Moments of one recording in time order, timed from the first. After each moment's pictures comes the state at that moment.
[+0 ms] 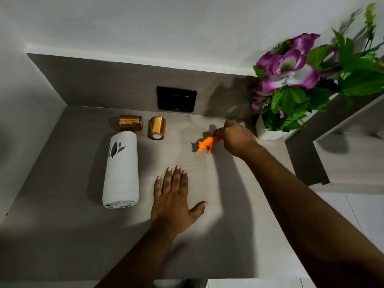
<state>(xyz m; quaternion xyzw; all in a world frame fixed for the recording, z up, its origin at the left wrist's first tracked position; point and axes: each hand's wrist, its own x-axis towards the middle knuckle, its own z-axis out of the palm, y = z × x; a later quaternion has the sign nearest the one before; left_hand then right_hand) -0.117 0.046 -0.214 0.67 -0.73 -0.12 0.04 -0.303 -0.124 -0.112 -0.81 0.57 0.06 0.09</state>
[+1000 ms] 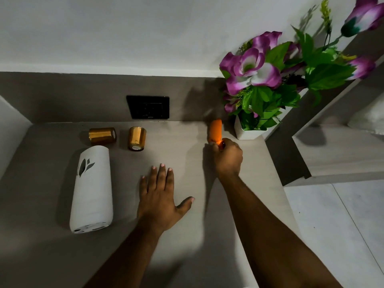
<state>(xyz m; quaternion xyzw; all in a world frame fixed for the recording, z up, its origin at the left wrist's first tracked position) -0.131 0.007 -0.218 0.66 -0.75 -0.09 0.01 -0.322 -0.093 -0.172 -0.49 0.80 -0.30 0.15</state>
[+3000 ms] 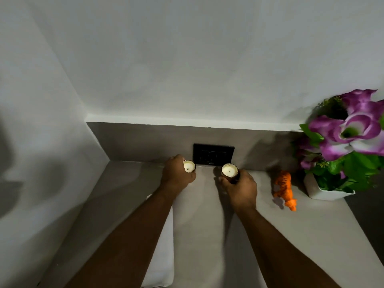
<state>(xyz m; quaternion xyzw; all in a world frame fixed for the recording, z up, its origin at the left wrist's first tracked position) -0.011 -0.169 -0.137 0.74 -0.57 -0.23 0.27 -0.196 -0.156 -0.174 -0.52 0.72 -0.36 0.28</state>
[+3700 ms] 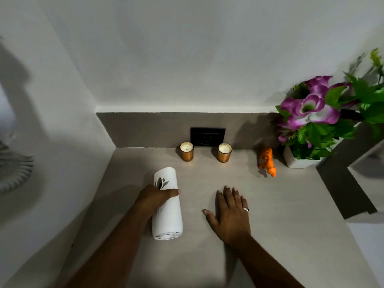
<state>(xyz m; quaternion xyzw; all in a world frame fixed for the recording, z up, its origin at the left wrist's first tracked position) 0.040 -0.021 -0.118 0.77 -0.33 -0.50 0.22 -0.195 0.005 -0.203 -0.74 0.66 -0.05 0.10</state>
